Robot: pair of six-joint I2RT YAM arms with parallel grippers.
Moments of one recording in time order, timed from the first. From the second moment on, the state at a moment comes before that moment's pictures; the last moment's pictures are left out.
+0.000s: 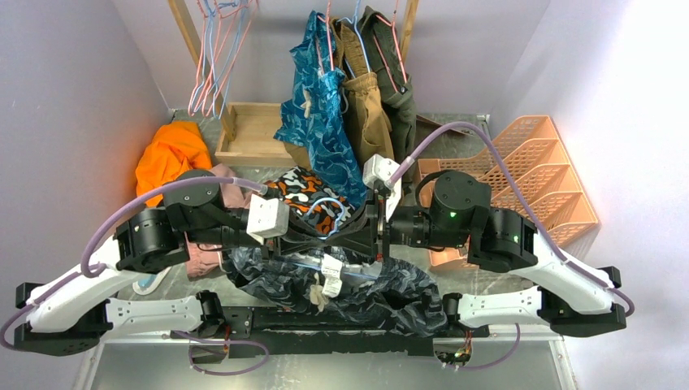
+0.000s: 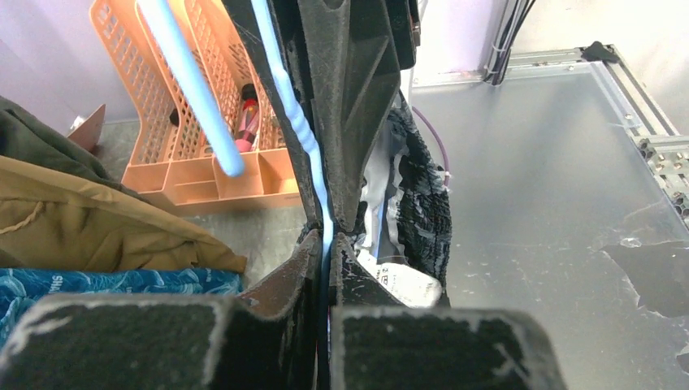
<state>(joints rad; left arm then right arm) -1.17 0.93 1.38 -0.56 0.41 0.14 1.28 1.02 1.50 -0.60 -0.16 0.14</state>
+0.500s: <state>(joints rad) -1.17 0.75 1.51 -0.45 0.38 0.09 1.28 1.08 1.90 -0.72 -0.16 0.07</state>
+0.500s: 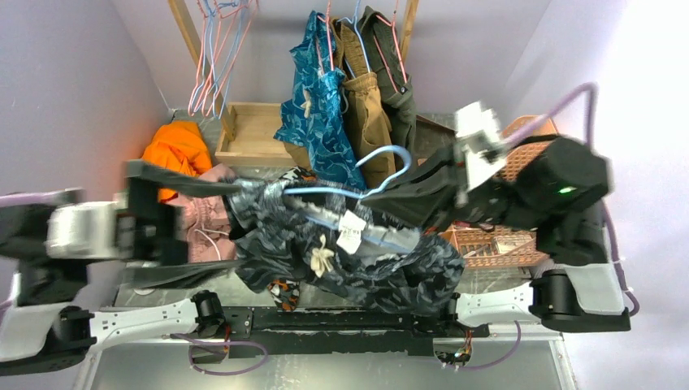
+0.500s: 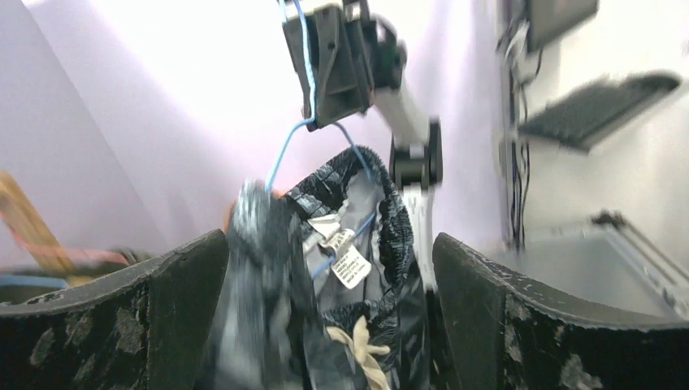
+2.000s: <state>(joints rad) -1.16 0.55 1.53 -0.47 0.28 0.06 1.28 1.19 2.16 -0.88 -0.16 -0.01</state>
